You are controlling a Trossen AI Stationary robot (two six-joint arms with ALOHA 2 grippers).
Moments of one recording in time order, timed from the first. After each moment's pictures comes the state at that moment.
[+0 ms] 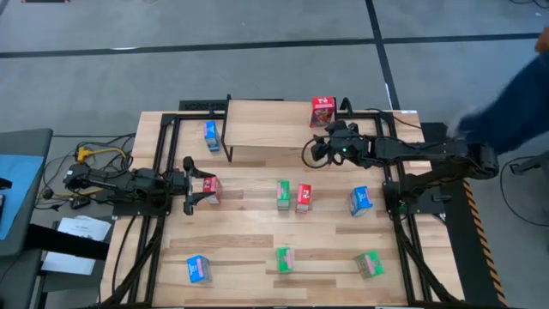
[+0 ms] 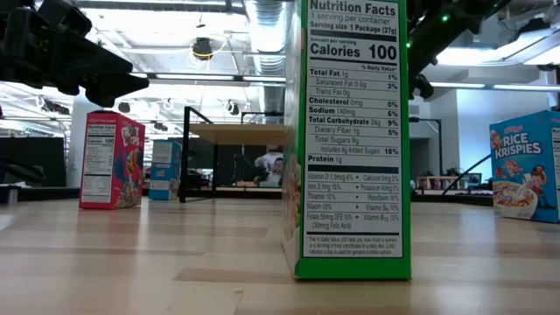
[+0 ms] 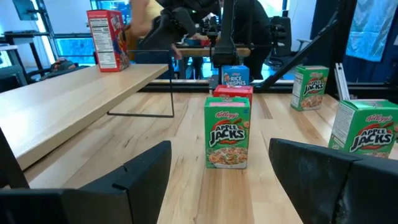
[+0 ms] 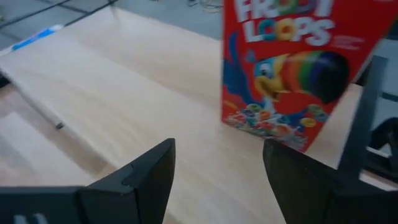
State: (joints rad) left arm -0.20 0.04 0.01 0.08 -0.35 0.03; right arm -0.22 1.20 0.79 -0.17 0.63 0.50
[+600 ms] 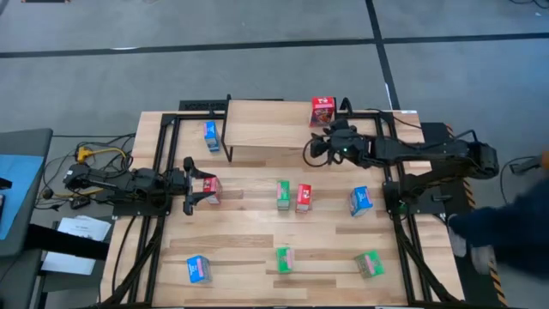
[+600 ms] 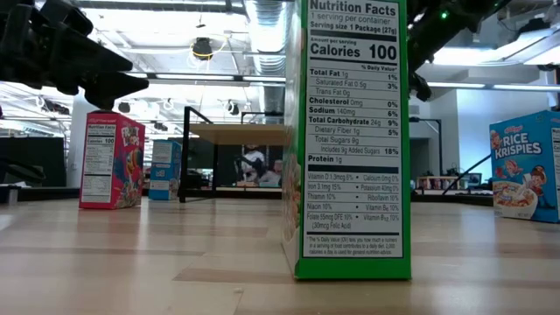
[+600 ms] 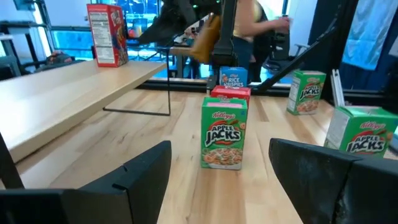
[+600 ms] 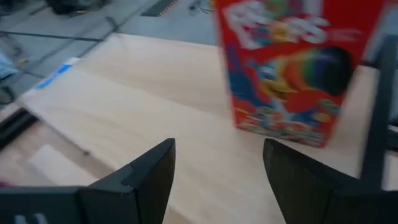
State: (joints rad) left arm -0.20 0.04 0.01 0.08 -0.34 -0.03; right arm -0.20 1.20 0.79 -0.12 0.62 0.63
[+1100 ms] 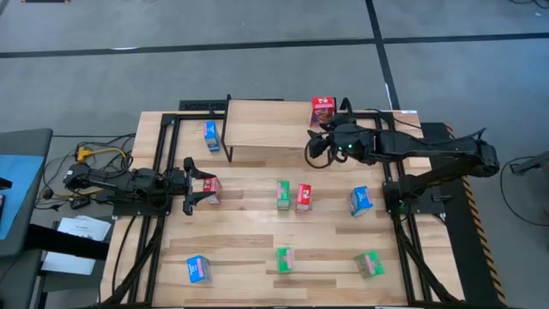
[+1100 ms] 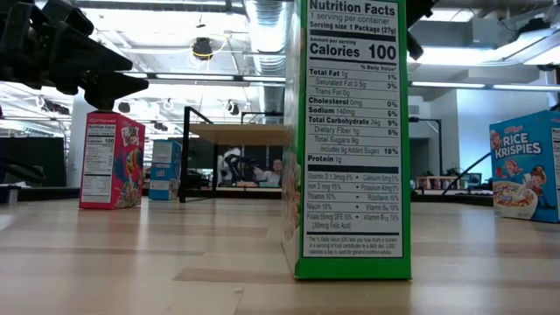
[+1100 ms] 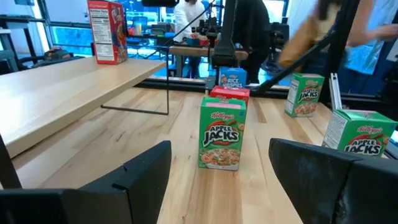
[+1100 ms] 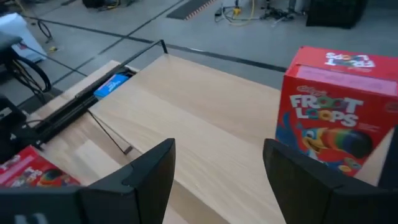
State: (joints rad) left arm -0.20 0.04 0.01 0.08 -0.34 -0.05; right arm -0.12 1.20 1.05 -0.36 0.63 0.58
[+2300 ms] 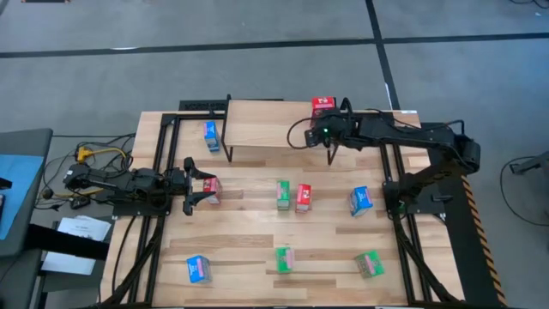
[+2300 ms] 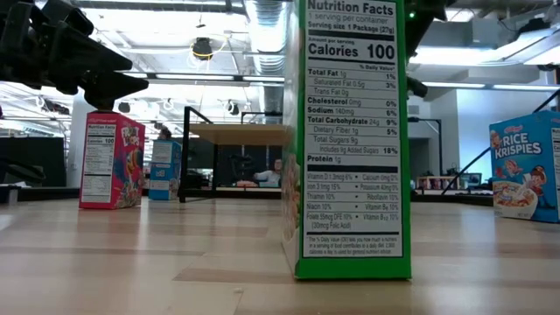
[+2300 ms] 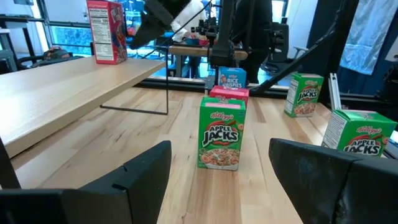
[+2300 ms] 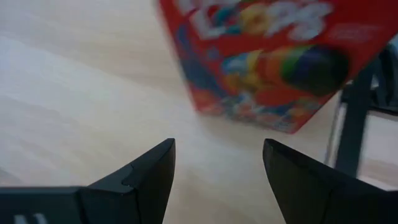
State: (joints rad) left arm -0.20 0.04 0.01 0.08 -0.34 -0.05; right arm -0.35 1.40 1.11 -0.60 0.47 0.76
